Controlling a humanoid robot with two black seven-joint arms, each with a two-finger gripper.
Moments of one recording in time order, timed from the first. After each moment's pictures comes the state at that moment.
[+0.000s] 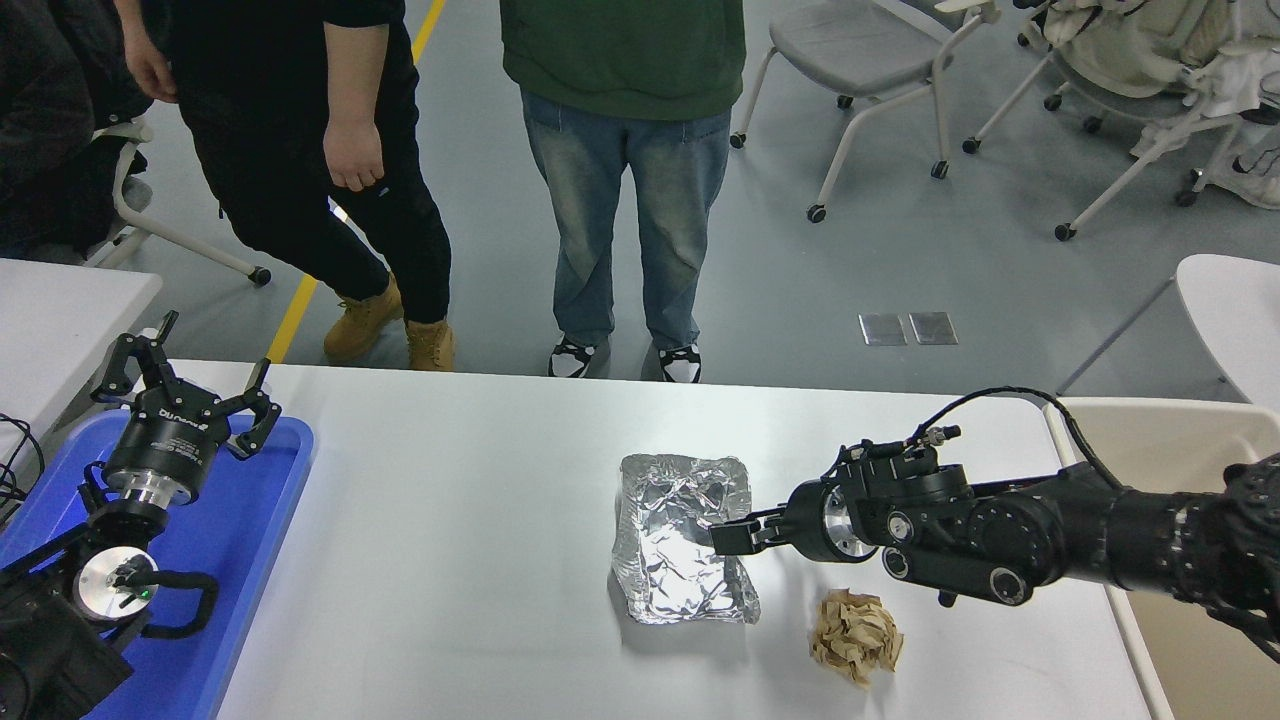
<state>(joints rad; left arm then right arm) -0.55 0.46 -0.60 -0.39 -0.23 -0.70 -0.59 1.08 -0.17 -0.39 0.91 -1.11 0.05 0.01</state>
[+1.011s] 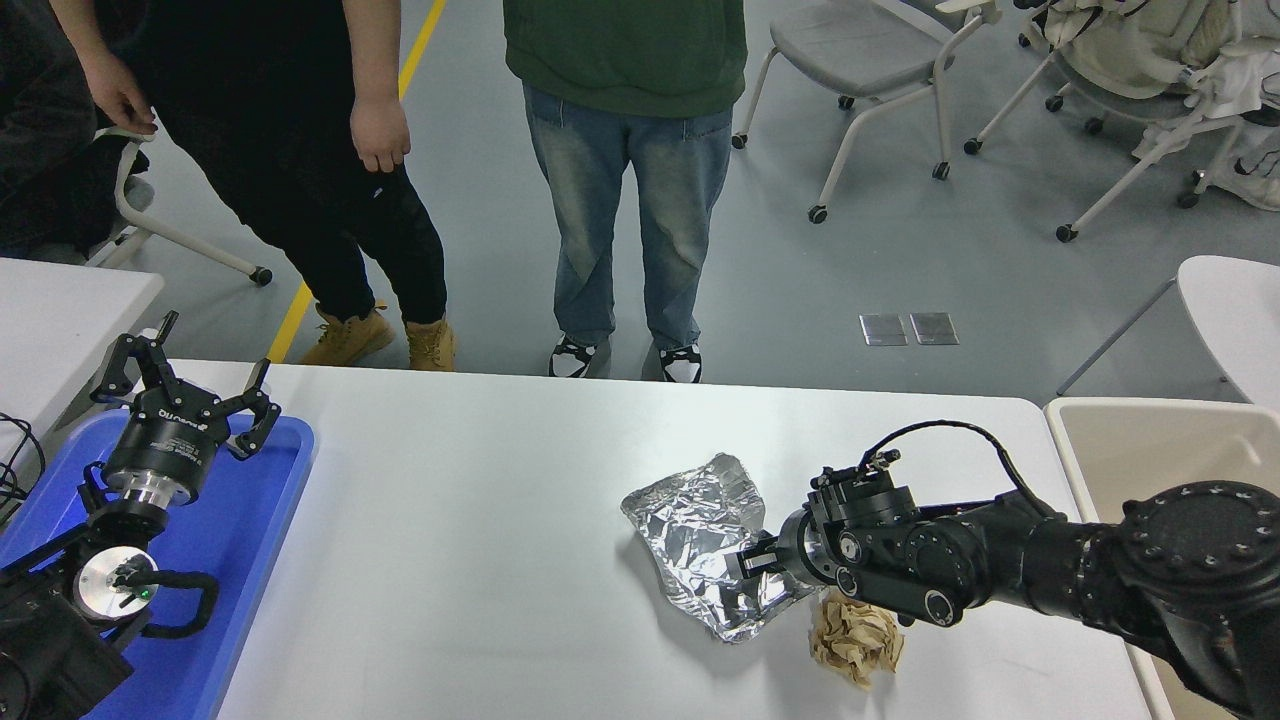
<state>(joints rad) -0.55 0.46 -0.60 -0.39 -0.23 -0.70 -0.59 1.04 -0.02 -0.39 0.73 -1.04 0.19 -0.21</state>
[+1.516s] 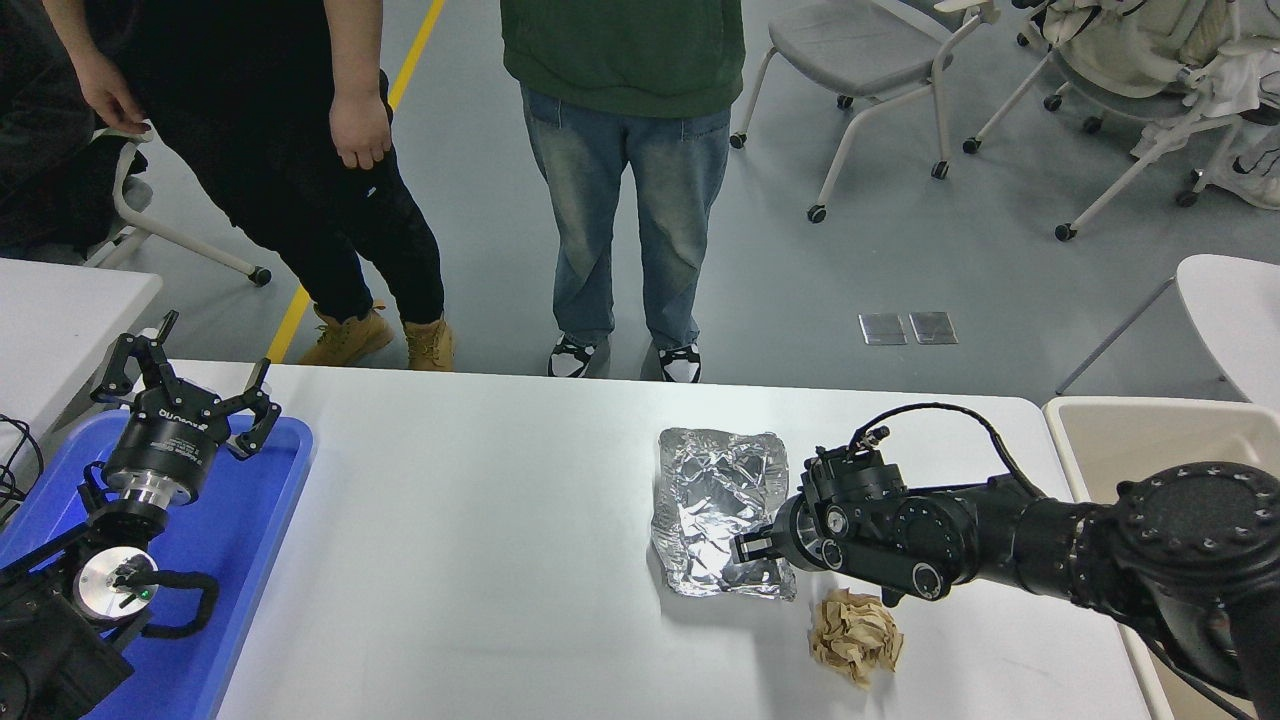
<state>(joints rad) -0.55 0.46 -0.60 -0.39 -0.23 -0.70 -0.59 1.09 -0.03 -0.39 0.74 -0.96 0.22 -0.25</state>
